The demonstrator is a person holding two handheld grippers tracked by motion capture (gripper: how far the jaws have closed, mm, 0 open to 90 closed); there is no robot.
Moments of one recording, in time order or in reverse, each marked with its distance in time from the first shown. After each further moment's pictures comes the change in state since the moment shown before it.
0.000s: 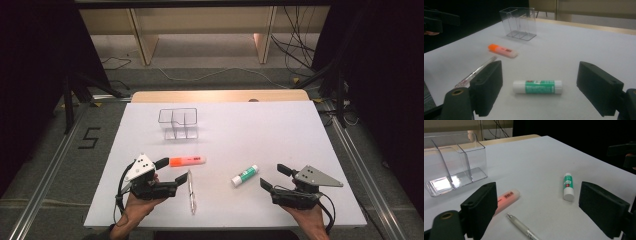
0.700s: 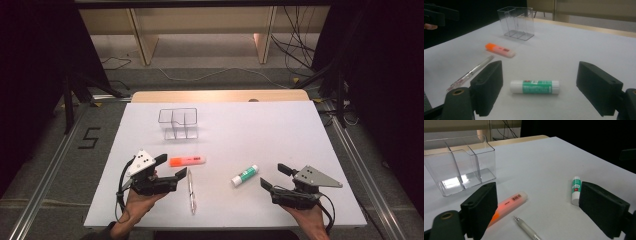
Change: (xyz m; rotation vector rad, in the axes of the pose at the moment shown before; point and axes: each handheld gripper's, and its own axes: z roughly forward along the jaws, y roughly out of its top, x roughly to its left) left arm 0.002 0.009 0.005 0.016 0.061 -0.016; right arm 0.001 0.000 0.000 0.005 -0.022 -0.016
